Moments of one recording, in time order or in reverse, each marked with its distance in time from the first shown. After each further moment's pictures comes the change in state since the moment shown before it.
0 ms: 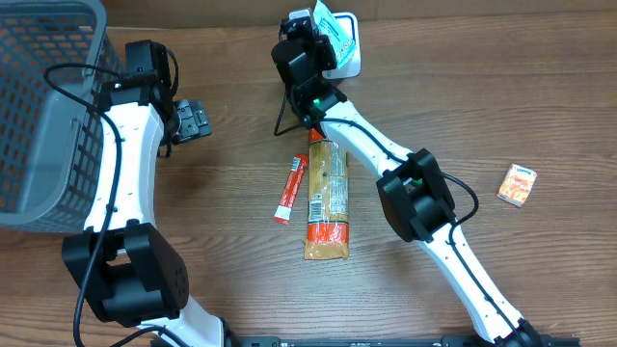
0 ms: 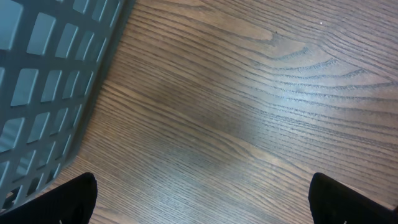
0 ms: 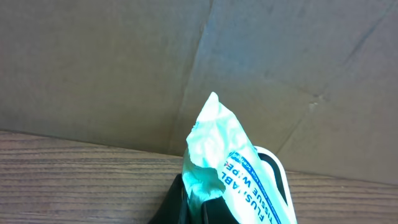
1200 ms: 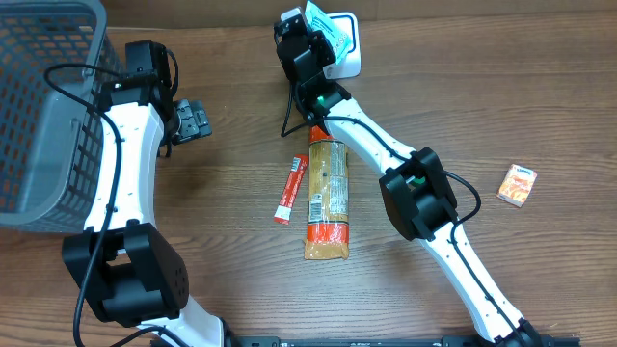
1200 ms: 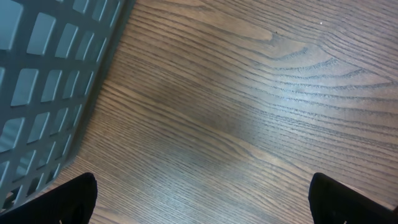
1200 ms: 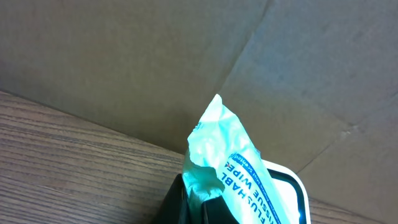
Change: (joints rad) left arm 0.000 0.000 0.000 0.000 0.000 0.000; right arm -0.015 0.000 0.000 0.003 -0.135 -0.154
